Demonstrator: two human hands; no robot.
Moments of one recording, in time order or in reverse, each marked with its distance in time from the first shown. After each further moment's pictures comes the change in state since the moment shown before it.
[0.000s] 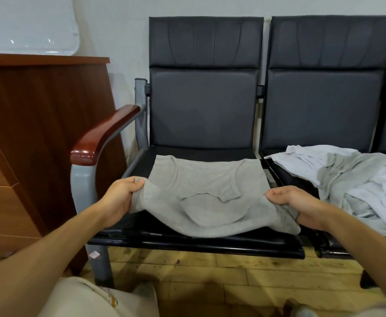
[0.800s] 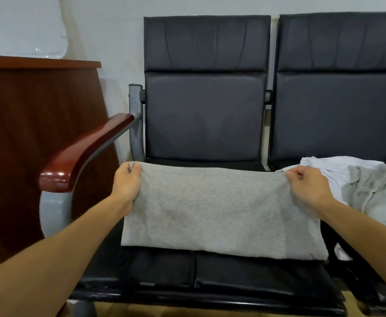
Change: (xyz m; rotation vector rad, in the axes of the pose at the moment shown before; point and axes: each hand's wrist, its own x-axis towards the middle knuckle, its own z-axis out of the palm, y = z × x) left_hand 0.122 0.021 0.027 0.127 0.460 0.238; right_hand 0.100 -0.029 -0.023 -0.398 0.741 -0.218
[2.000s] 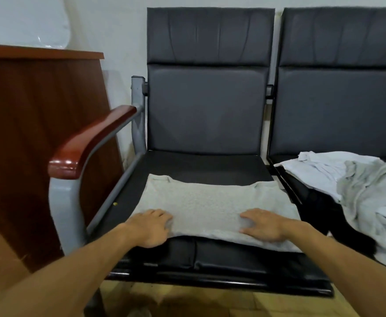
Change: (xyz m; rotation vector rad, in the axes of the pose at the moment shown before) left_hand -0.064 -0.047 -0.008 1.424 -0.929 0.279; right_hand -0.065 -0.004 0.053 -0.711 -0.937 -0.260
